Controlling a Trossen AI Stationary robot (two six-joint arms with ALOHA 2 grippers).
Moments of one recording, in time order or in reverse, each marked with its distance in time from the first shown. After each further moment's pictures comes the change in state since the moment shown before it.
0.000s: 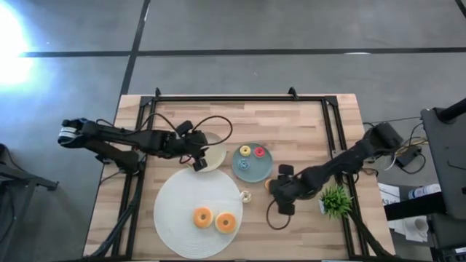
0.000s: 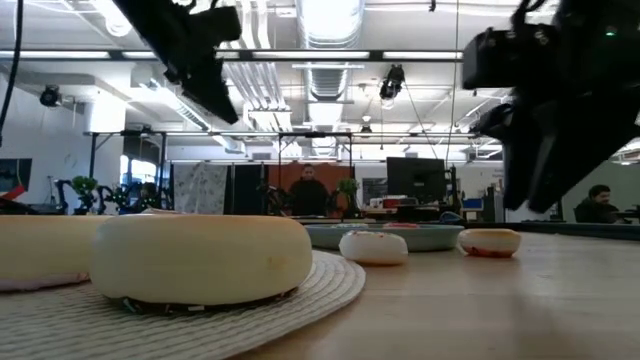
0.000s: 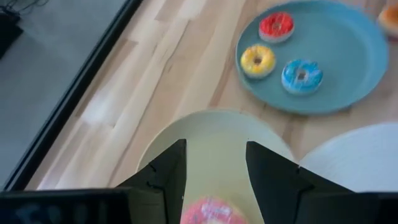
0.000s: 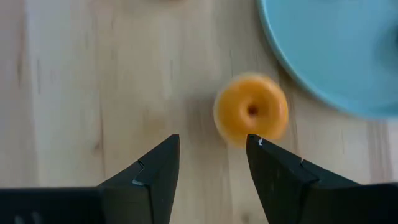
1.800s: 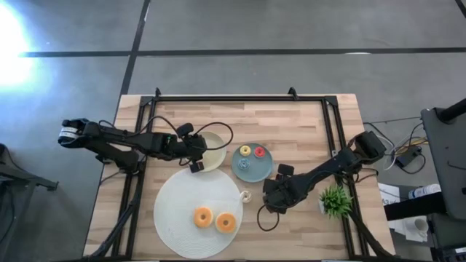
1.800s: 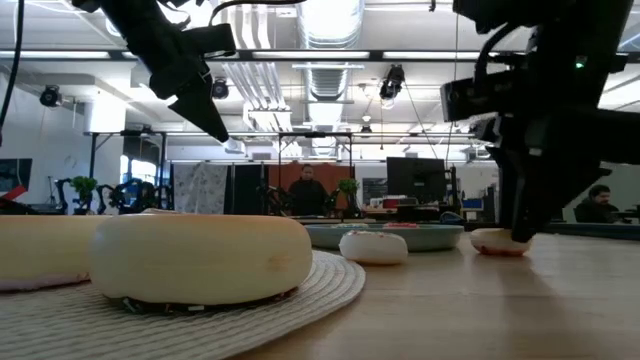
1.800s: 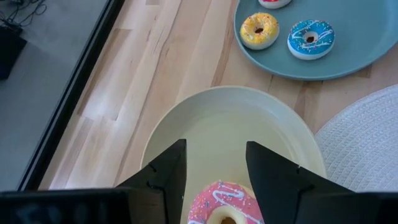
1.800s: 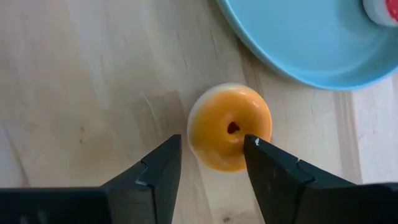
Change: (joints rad) left arm 0.000 0.002 -0.067 0.024 -0.002 0.096; right arm -0.004 0.202 0.167 -0.228 0.104 0.191
